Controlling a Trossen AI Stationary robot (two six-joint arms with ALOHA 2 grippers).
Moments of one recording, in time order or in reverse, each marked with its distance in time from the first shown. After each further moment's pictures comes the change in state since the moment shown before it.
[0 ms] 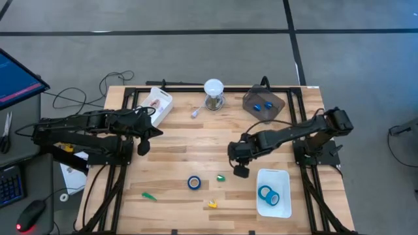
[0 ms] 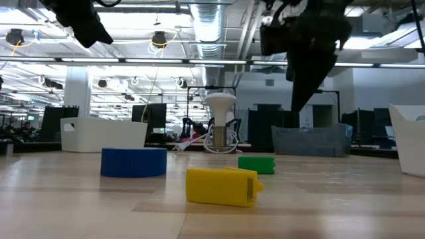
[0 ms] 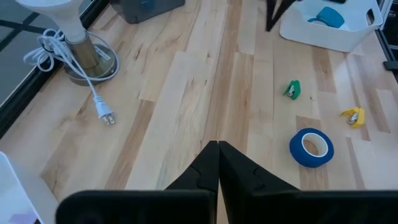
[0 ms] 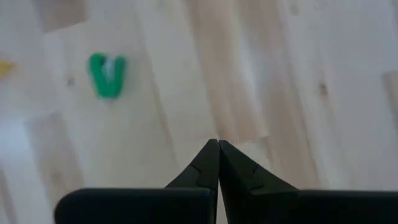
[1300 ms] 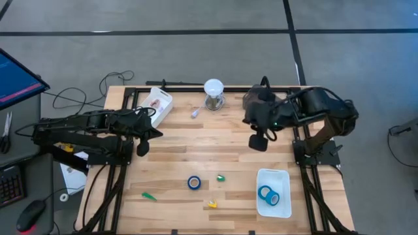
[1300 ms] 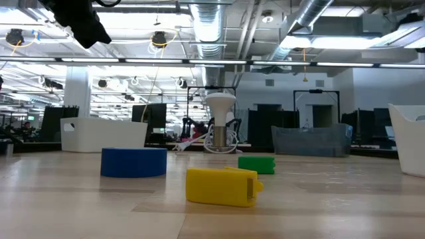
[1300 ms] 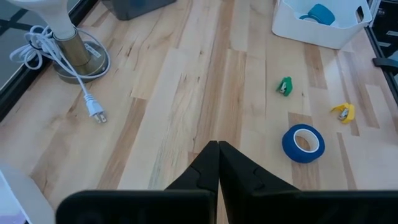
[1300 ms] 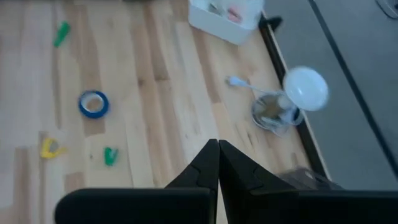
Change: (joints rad) left arm 0.000 0.000 0.000 -0.007 0.032 0.000; right arm 0.036 0.016 1.121 -0.795 0.330 -0.183
